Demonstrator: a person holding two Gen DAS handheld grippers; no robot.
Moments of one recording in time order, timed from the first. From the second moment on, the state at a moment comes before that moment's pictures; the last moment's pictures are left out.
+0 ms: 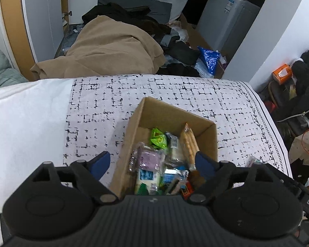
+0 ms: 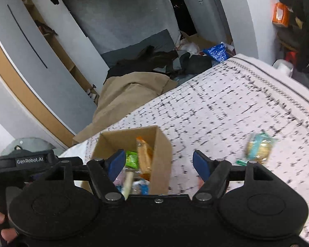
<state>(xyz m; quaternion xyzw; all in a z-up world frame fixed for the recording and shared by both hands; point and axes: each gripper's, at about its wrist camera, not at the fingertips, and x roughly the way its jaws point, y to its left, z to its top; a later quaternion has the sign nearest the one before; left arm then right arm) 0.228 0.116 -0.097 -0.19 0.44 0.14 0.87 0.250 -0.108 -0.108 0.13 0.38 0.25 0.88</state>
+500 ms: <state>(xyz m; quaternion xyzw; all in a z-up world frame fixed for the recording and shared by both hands) 0.230 0.060 -0.083 -0.16 0.43 0.10 0.88 0.263 -0.164 -0.104 0.13 0.38 0.23 0.89</state>
